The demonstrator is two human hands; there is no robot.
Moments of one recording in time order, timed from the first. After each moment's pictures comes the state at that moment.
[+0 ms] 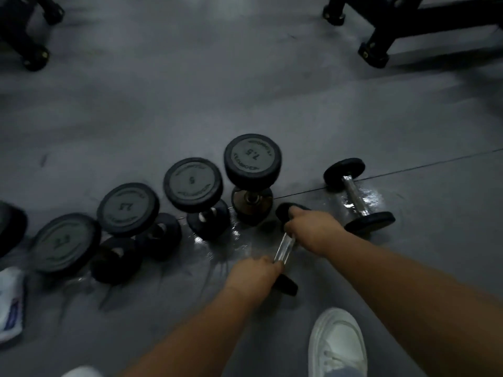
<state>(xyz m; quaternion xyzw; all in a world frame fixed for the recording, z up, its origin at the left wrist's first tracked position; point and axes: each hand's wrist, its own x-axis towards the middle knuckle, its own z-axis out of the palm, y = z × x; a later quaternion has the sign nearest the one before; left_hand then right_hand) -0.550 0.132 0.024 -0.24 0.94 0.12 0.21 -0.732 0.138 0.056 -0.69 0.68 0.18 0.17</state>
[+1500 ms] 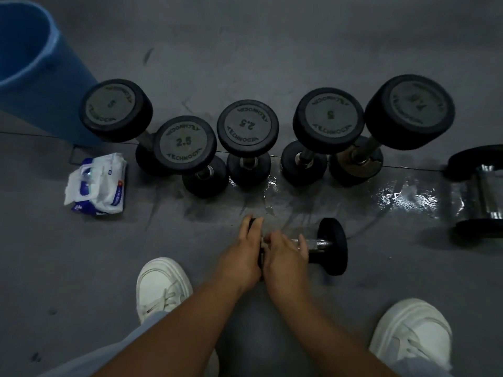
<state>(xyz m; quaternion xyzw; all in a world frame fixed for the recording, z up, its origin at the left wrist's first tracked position) -0.344 0.143 -0.032 -0.57 0.71 0.41 0.04 -0.448 0.178 -0.036 -0.57 0.78 -0.13 0.24</state>
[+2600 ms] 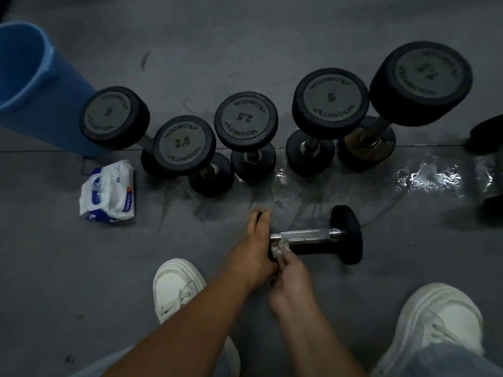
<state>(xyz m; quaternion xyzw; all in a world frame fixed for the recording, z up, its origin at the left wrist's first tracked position) -0.343 0.139 -0.036 -0.56 0.70 0.43 0.03 -0.416 0.185 -0.040 0.28 0.55 -0.52 0.59</state>
